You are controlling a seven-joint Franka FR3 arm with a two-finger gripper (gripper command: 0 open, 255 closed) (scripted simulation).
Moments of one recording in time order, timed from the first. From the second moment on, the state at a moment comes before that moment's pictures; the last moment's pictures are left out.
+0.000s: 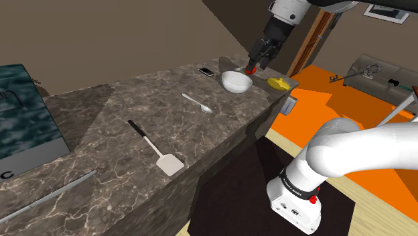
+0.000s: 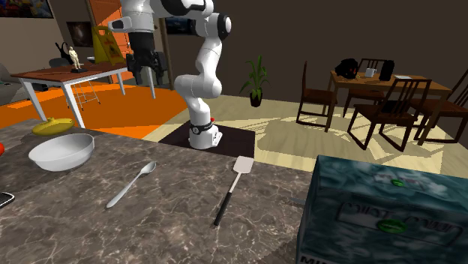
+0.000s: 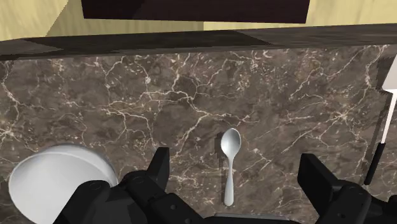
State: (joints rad) arm 0.00 -0.83 -0.02 -2.43 0.07 1.72 -0.02
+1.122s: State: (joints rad) arm 0.09 -0.54 0.29 -2.44 0.18 2.02 0.27
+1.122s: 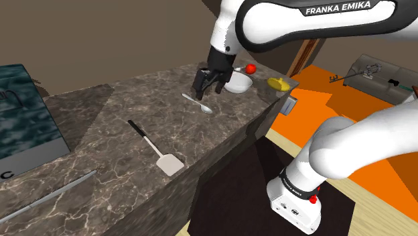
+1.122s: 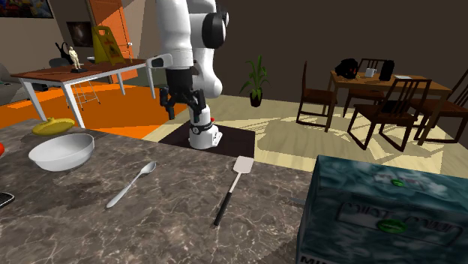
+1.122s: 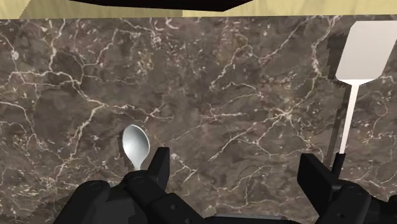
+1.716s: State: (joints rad) arm 0.10 -0.26 0.49 -2.33 0.12 2.18 0.49
